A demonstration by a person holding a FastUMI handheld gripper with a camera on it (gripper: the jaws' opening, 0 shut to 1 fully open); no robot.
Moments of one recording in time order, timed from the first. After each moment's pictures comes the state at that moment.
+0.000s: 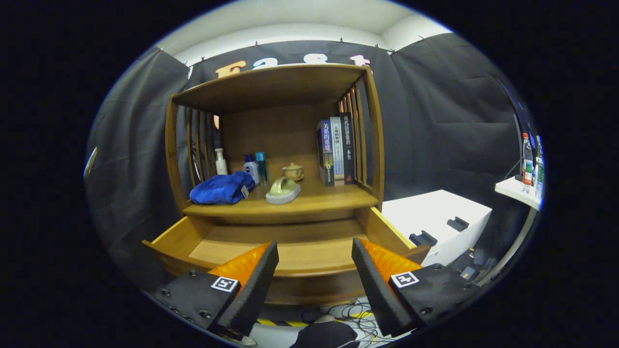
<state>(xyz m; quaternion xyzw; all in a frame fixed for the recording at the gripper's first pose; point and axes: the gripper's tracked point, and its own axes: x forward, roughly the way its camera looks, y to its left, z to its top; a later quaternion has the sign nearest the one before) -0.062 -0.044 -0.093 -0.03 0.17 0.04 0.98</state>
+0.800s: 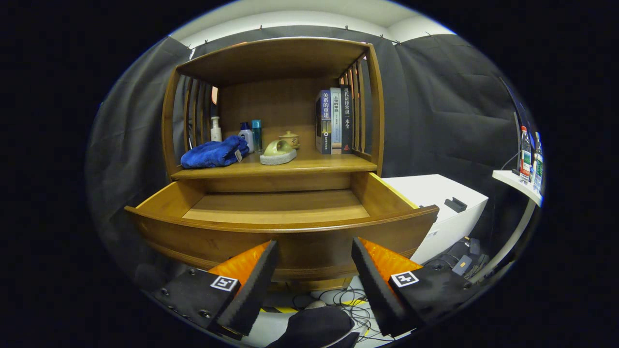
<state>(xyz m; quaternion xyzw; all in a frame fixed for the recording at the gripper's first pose) -0.072 -0.046 -0.153 -0.06 0.22 0.03 0.97</state>
